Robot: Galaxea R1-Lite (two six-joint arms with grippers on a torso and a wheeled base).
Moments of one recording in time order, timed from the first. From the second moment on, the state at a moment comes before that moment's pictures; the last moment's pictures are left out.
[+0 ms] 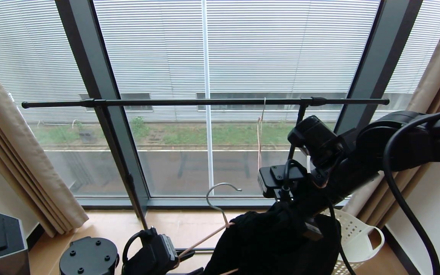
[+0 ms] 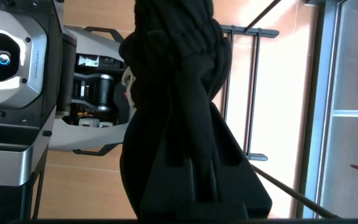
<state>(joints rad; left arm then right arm) -0.72 1.95 0.00 -1.55 -0.20 0.27 0.57 1.91 -1.38 0.64 0.55 -0.93</state>
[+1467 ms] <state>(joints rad) -0.29 1.89 -0.07 -1.57 -0.63 -0.25 0.34 1.79 -1.38 0.63 0.75 -0.82</state>
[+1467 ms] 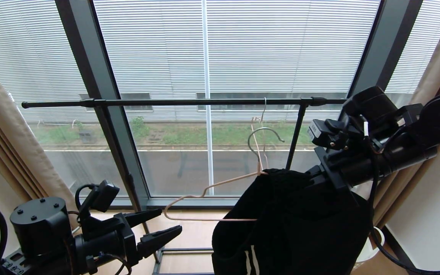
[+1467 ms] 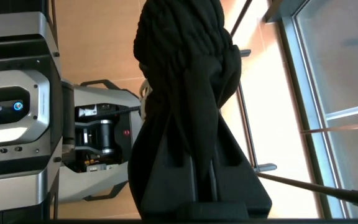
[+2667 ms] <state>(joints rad) -0.49 2.00 -0.10 -1.57 -0.44 -0.29 0.40 1.75 -1.46 0.63 0.86 -0.69</state>
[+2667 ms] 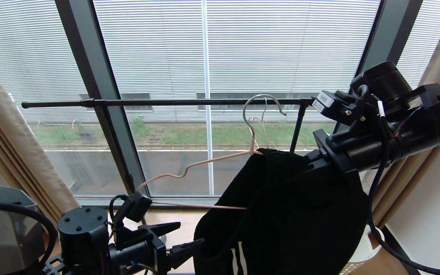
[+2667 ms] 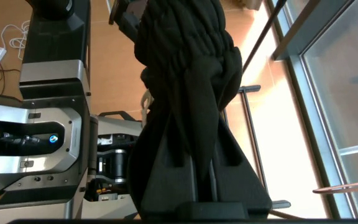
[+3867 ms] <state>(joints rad) -0.56 2.08 -0.14 -1.57 -0.31 -0.28 0.44 1.74 -1.46 0.63 0.86 -0.69</state>
